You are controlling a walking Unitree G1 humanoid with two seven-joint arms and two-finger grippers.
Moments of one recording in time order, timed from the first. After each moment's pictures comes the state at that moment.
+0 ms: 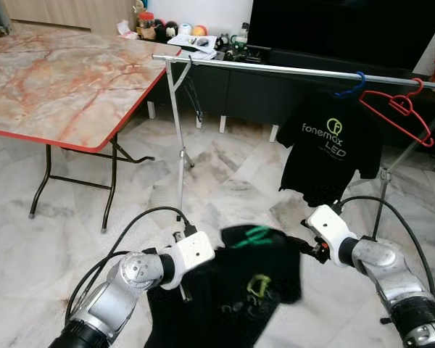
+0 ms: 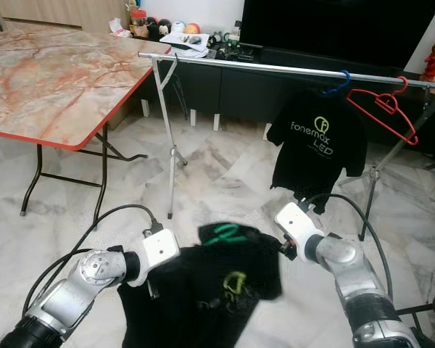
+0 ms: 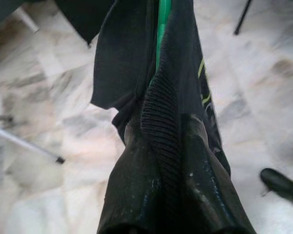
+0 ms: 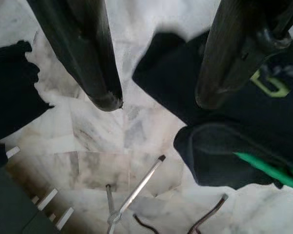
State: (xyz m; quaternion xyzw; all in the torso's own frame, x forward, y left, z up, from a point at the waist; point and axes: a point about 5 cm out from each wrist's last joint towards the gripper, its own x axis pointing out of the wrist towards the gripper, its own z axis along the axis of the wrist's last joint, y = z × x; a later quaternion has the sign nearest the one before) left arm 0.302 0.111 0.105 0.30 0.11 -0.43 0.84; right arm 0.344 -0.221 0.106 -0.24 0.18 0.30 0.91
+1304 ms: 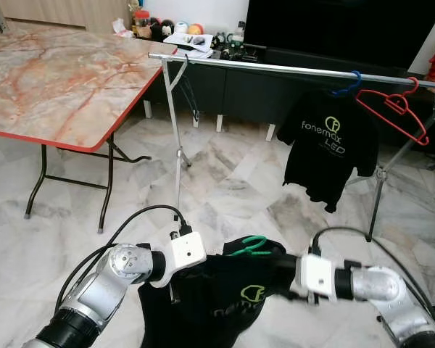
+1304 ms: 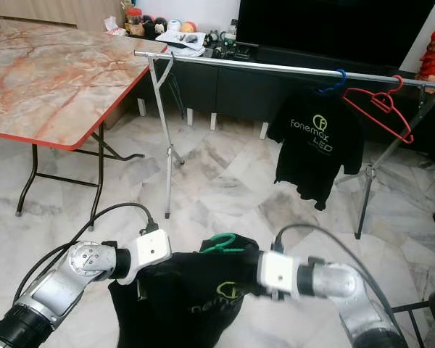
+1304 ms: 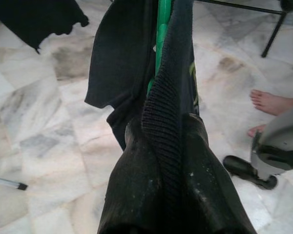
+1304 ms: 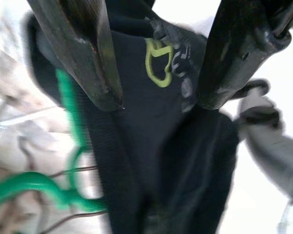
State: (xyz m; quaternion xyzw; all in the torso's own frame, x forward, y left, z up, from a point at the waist) left arm 0.297 0.118 0.107 0.29 0.13 -0.53 0.78; right arm 0.283 -0.190 0.082 -0.33 0.09 0.59 0.73
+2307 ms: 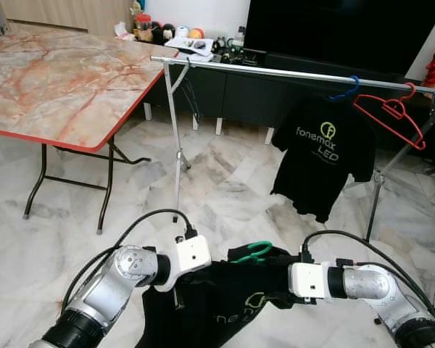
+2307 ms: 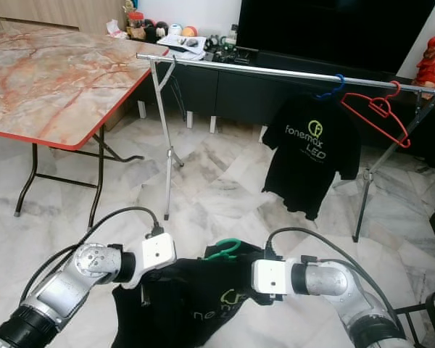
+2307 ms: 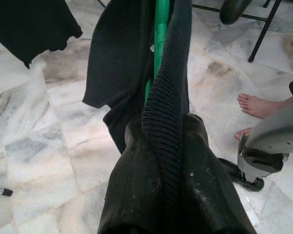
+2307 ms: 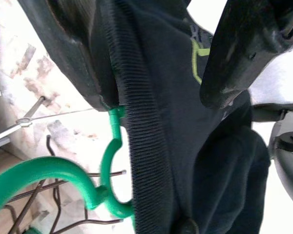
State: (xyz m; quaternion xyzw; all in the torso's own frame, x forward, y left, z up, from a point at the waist) left arm 0.294 0.110 0.105 0.28 0.14 -0.55 0.78; right arm 0.301 -0.189 0.081 -0.40 0.06 0.55 0.74
